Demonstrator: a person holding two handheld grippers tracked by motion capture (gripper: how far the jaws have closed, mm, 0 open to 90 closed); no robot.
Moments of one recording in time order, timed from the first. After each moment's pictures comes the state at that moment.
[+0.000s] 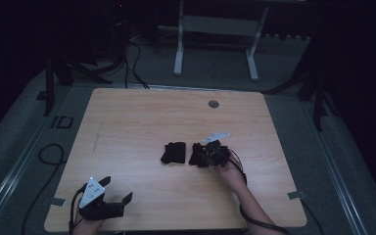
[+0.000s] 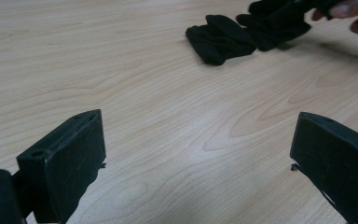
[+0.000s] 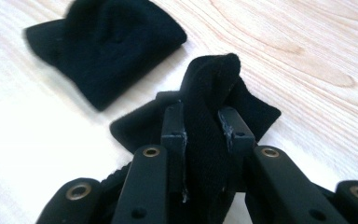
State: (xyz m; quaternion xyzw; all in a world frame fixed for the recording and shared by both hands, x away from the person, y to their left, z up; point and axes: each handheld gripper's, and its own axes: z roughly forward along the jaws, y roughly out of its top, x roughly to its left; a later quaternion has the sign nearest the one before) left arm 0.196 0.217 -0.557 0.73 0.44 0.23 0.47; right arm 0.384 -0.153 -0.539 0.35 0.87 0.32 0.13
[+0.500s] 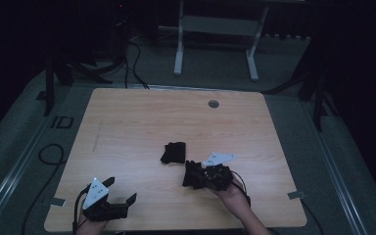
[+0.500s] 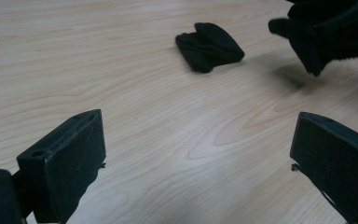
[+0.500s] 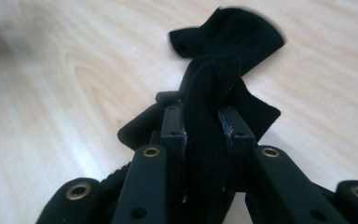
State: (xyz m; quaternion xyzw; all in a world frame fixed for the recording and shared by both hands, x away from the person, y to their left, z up) left arm 0.193 0.202 -0.553 0.73 0.43 0.22 0.49; right arm 0.297 -0.151 -0.517 0.30 0.86 0.39 0.10
